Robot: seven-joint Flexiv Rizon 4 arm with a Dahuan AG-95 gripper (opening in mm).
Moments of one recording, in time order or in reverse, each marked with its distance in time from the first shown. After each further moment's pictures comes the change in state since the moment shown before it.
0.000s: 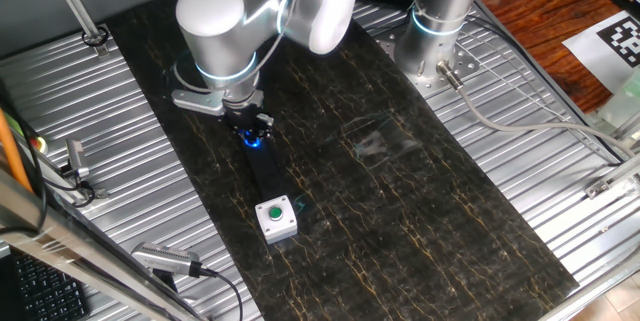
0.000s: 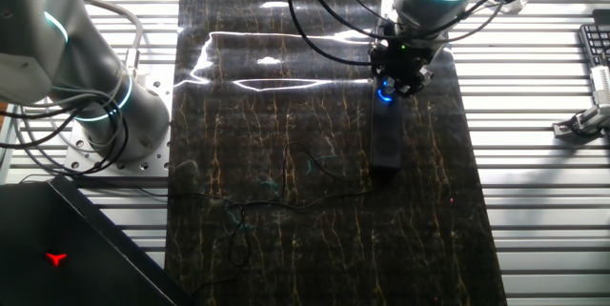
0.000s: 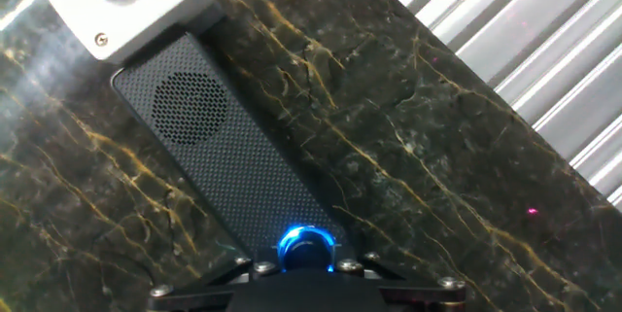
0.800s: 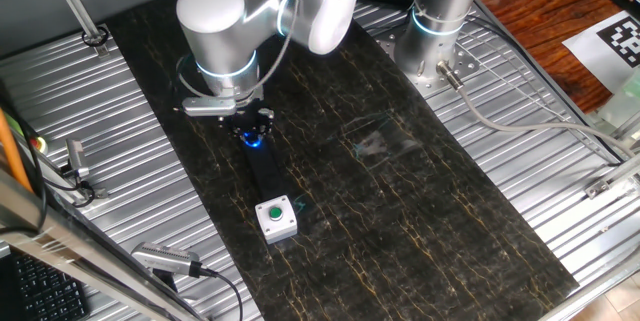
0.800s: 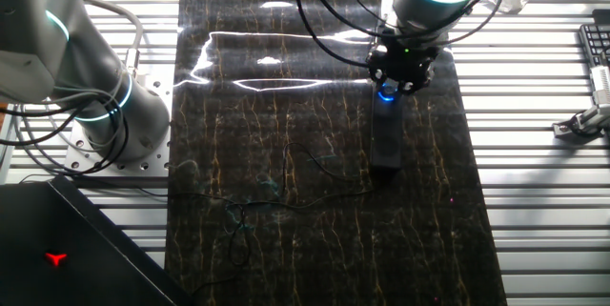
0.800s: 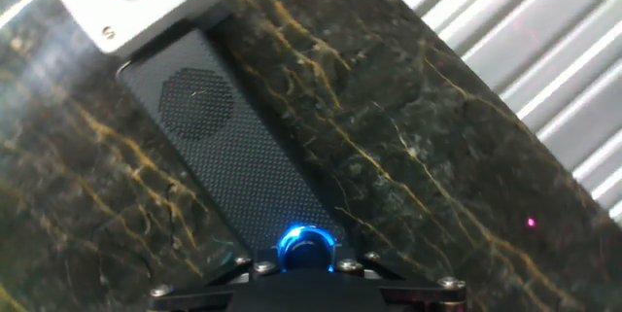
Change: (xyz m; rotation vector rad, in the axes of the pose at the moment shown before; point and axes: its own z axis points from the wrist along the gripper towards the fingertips) arm 0.001 0.000 0.000 0.005 -0.015 -0.392
